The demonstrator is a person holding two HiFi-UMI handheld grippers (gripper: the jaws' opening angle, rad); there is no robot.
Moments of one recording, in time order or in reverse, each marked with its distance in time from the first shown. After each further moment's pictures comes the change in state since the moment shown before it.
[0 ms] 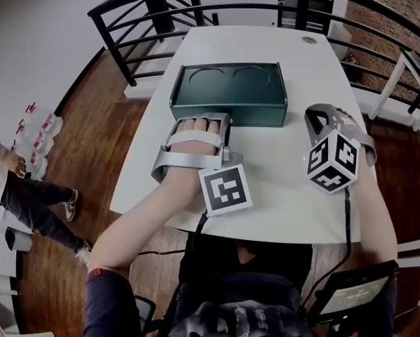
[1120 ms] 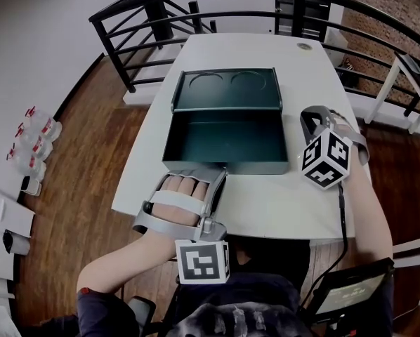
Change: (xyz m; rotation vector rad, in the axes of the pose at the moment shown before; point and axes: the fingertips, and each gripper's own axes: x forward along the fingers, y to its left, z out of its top) left arm -0.116 -0.045 0.005 0.051 -0.121 -0.054; right arm -0.002 -0.003 -0.004 0.004 0.008 -0.006
